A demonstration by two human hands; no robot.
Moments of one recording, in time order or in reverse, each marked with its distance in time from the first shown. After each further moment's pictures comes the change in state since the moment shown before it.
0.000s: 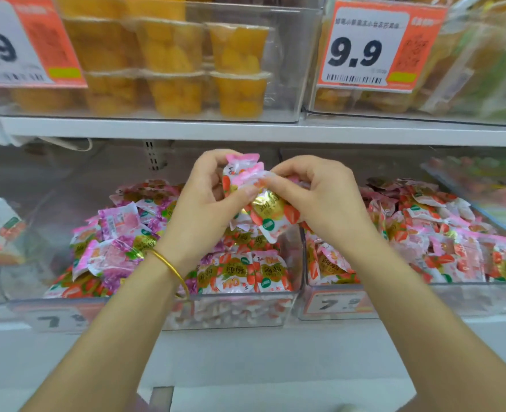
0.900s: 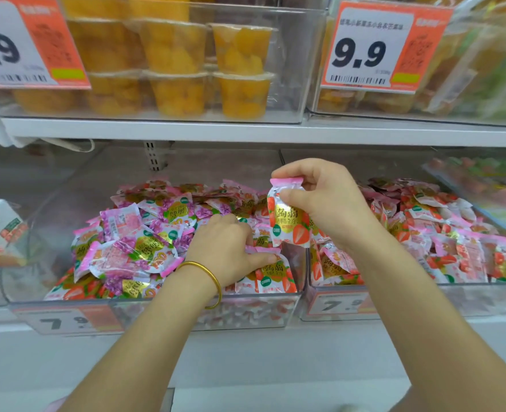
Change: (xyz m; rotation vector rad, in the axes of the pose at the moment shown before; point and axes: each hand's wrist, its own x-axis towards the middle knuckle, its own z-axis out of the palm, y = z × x) left_hand 0.000 -0.057 0.009 1.164 -0.333 -0.047; right_hand 0.005 0.011 0.001 0.156 -0.098 0.190
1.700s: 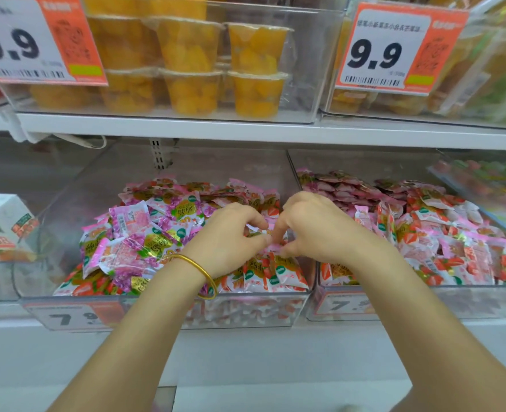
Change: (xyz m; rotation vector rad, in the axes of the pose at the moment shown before) left_hand -0.008 -0.003 -0.028 -0.413 -0.023 0.011; right_hand -0.003 0.004 0.016 -0.964 -0.450 -0.241
